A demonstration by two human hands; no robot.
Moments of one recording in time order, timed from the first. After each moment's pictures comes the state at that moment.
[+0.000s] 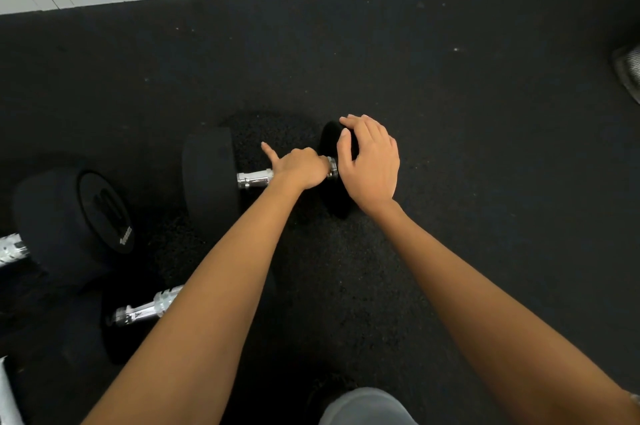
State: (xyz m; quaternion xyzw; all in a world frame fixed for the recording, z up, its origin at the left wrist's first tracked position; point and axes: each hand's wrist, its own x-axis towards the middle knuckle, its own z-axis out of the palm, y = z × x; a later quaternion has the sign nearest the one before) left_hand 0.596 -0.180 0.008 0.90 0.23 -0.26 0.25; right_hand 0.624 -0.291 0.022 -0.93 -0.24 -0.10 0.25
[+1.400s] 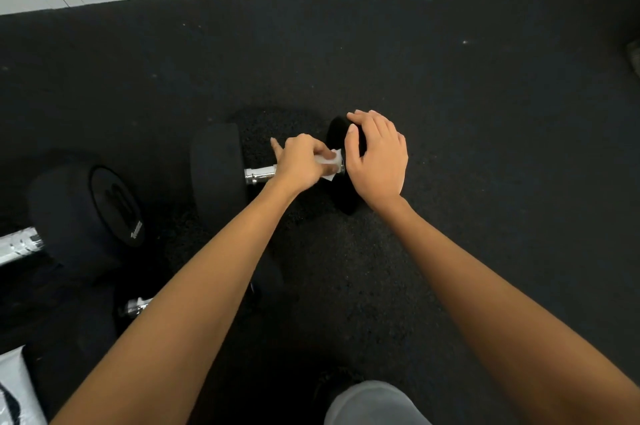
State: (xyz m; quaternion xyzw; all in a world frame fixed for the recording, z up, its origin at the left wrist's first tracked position) left_hand 0.574 -0.171 0.010 0.87 0.23 -0.08 0.42; right_hand 0.622 -0.293 0.023 -0.93 -0.24 -0.10 0.25
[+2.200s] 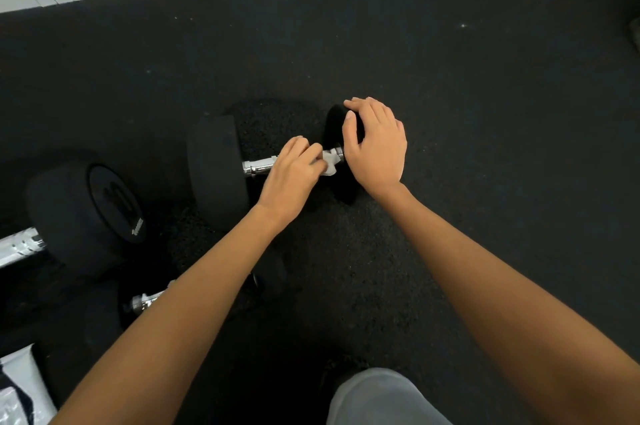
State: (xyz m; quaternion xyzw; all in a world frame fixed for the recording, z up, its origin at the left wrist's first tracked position) left_hand 0.530 -0.175 -0.015 0.97 -0.05 0.17 0.15; right_hand 0.624 -0.291 0.022 -0.93 -0.23 -0.09 0.26
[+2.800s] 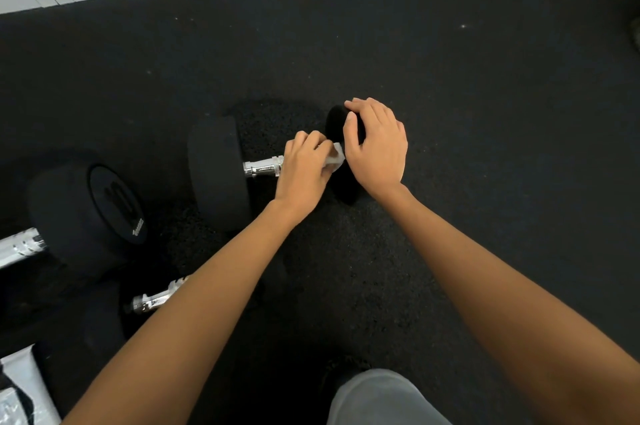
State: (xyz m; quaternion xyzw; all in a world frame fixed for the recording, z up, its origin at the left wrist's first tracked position) left_hand 0.543 -0.192 -0.004 0.95 0.08 0.11 0.27; right_hand 0.624 -0.292 0.022 -0.93 -0.24 -0.09 0.26
